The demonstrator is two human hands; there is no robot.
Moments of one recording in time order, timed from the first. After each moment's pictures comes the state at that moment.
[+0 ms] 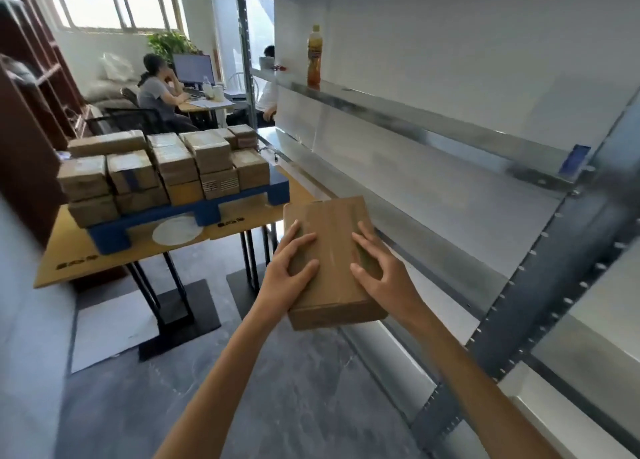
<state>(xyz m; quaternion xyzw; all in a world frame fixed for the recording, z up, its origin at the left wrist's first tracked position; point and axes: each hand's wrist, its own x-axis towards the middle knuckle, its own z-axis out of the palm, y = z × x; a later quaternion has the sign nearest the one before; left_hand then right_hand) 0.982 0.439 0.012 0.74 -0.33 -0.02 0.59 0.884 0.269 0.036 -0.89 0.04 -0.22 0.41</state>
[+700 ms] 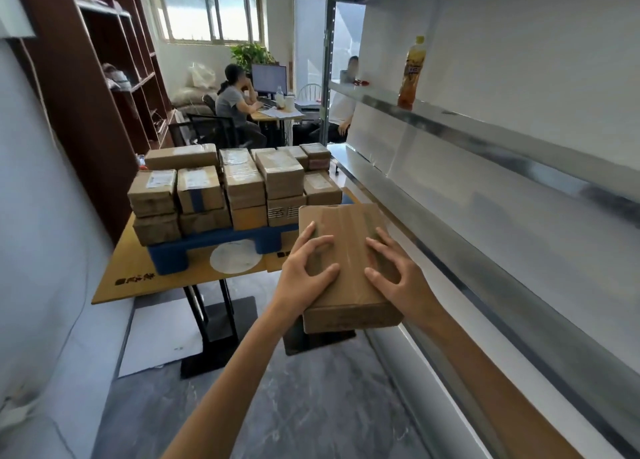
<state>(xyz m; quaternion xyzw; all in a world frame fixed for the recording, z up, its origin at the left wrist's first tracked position) 1.219 0.485 0.015 0.79 -0.25 0.03 0.56 1.156 0.295 0.025 -0.89 -0.03 -0.18 0.42</state>
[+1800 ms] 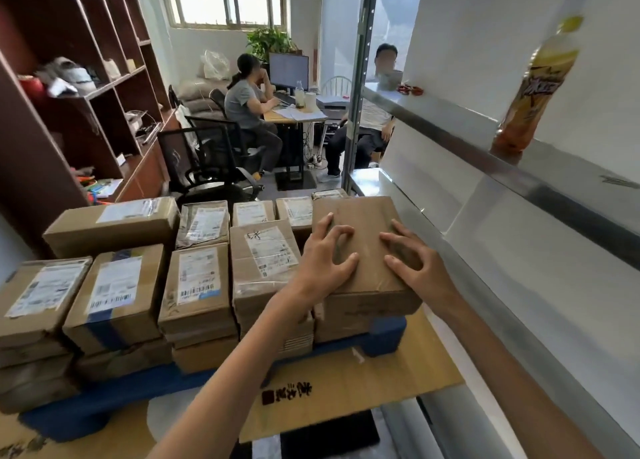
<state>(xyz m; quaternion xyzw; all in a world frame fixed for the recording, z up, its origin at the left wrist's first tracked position) 1.758 0.345 0.018 0.86 -0.24 0.04 0.44 1.709 0.147 0.019 -0.87 -0.07 -0.16 0.46</state>
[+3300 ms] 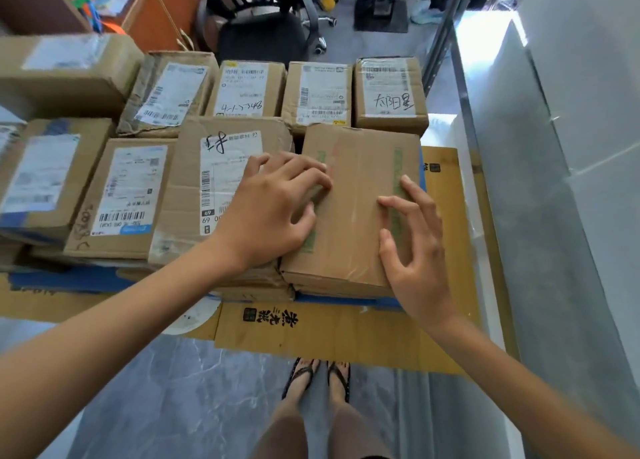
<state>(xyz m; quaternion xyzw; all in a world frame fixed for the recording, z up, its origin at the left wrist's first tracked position) 1.848 0.358 -0.042 0.96 -0.21 0.09 0.16 1.819 0.140 -0.089 -0.87 -0.10 -0.09 0.48</state>
